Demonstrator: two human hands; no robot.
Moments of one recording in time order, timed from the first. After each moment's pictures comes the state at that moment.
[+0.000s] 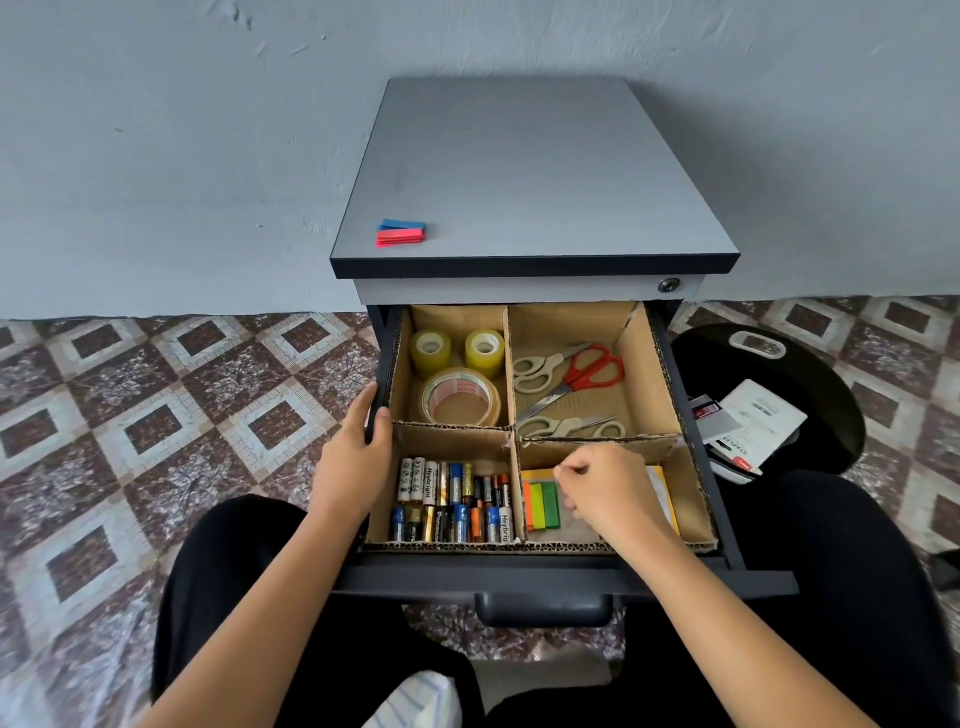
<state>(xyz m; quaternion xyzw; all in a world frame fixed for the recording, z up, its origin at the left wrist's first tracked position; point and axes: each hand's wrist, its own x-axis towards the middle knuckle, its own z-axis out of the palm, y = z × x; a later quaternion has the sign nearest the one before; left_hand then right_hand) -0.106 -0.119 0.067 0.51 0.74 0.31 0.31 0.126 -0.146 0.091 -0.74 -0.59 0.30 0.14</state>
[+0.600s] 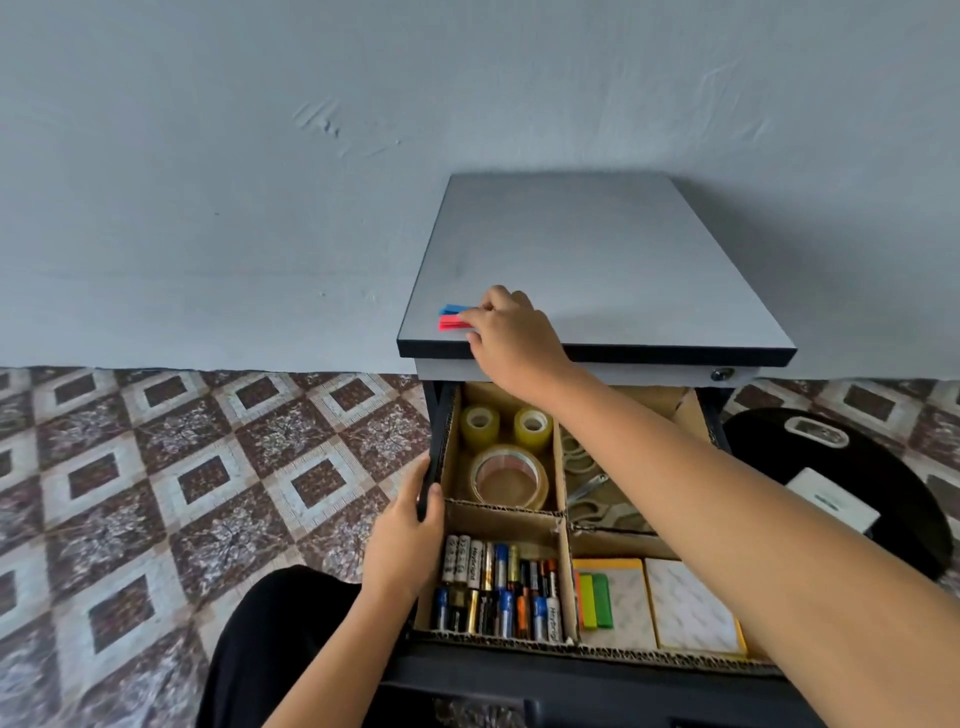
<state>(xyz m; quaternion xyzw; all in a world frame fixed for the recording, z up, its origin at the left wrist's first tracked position) -0.104 -0.120 0.074 0.51 0.74 0.29 0.31 0.018 0.014 0.192 -0.50 -0.84 -0.02 0.20</state>
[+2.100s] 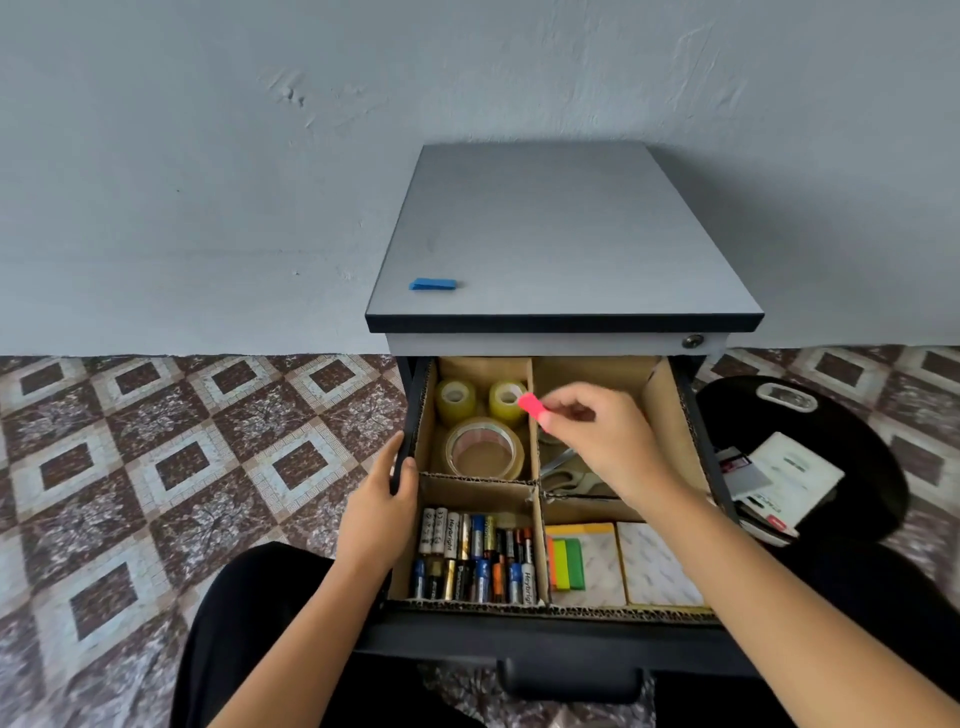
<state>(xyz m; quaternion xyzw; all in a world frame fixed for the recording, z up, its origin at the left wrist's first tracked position) -0.103 -0.121 0.068 0.51 0.74 0.30 0.32 0.114 -0.088 0.145 -0.59 -0.65 0.35 0.34</state>
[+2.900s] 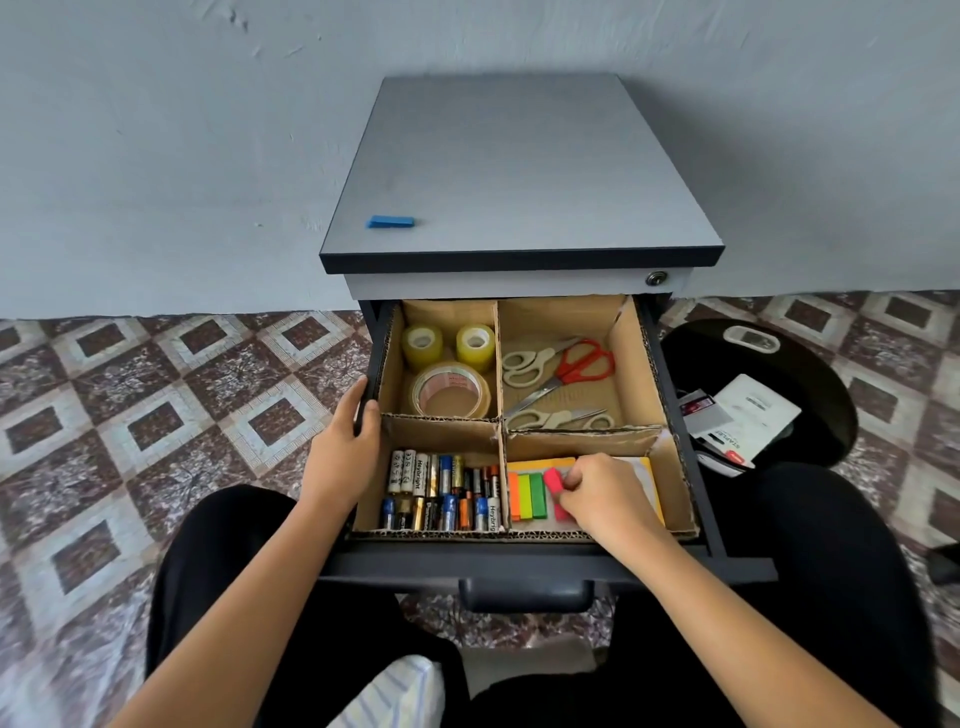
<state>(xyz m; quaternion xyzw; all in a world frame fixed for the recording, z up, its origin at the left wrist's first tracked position) -0.099 -0.124 0.072 0.51 0.75 0.30 0.30 0.142 -0.155 0.074 -0.73 -0.61 0.30 0.06</state>
